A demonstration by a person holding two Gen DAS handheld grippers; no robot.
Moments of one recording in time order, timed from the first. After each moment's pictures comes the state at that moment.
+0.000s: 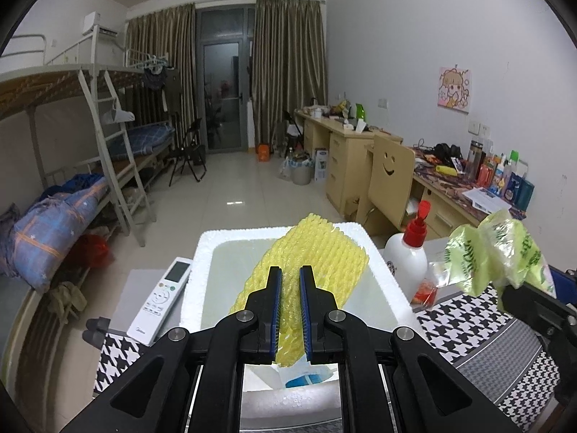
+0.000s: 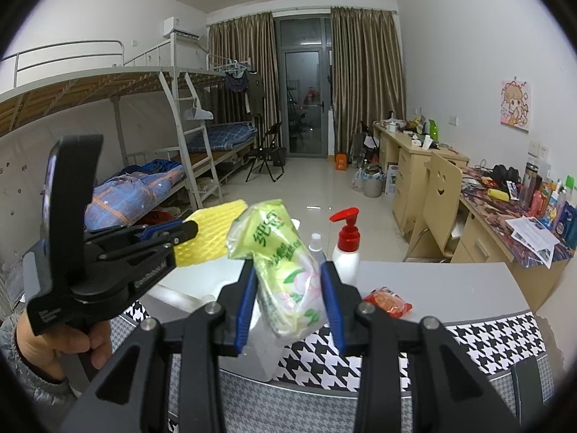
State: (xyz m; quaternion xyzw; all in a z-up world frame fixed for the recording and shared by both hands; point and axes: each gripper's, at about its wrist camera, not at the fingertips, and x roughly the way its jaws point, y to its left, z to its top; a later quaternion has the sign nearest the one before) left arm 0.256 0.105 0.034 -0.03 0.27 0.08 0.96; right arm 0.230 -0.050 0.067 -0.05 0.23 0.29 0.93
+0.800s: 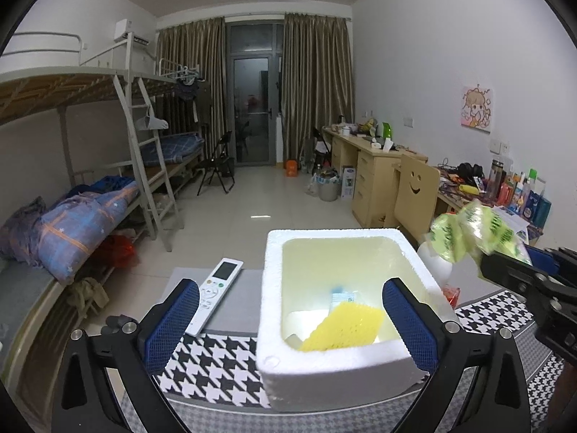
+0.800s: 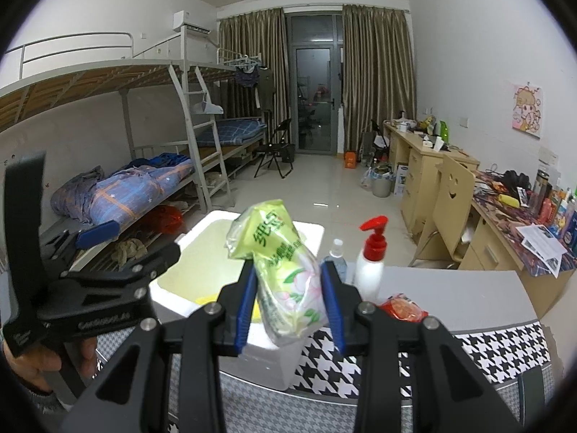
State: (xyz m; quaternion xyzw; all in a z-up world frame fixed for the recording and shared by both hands) left arm 0.202 0.135 0.048 -0.04 0.23 0.14 0.96; right arm 0.234 -0.024 0.070 -0.06 0.24 0.31 0.92
